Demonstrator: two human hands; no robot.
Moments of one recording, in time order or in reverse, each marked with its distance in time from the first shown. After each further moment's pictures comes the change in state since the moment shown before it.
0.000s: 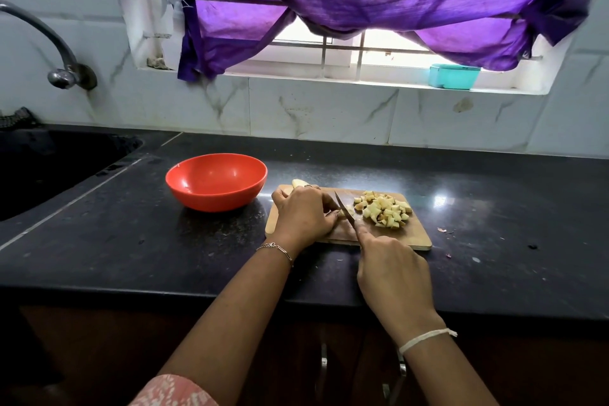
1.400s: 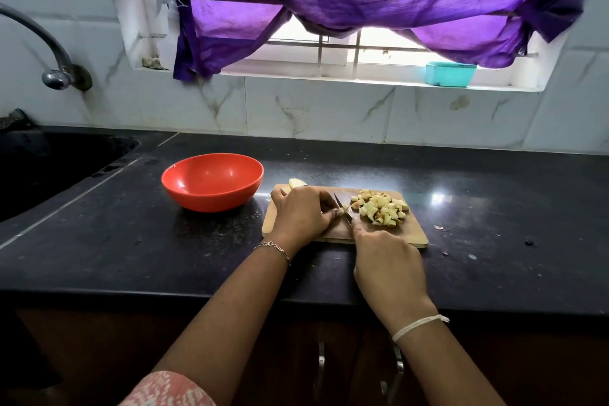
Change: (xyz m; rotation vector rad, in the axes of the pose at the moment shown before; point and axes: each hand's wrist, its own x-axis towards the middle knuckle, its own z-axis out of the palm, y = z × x) left_hand 0.003 0.000 0.004 -0.062 0.018 -0.003; right_hand 0.010 0.000 -0.005 -0.109 -0.042 -0.050
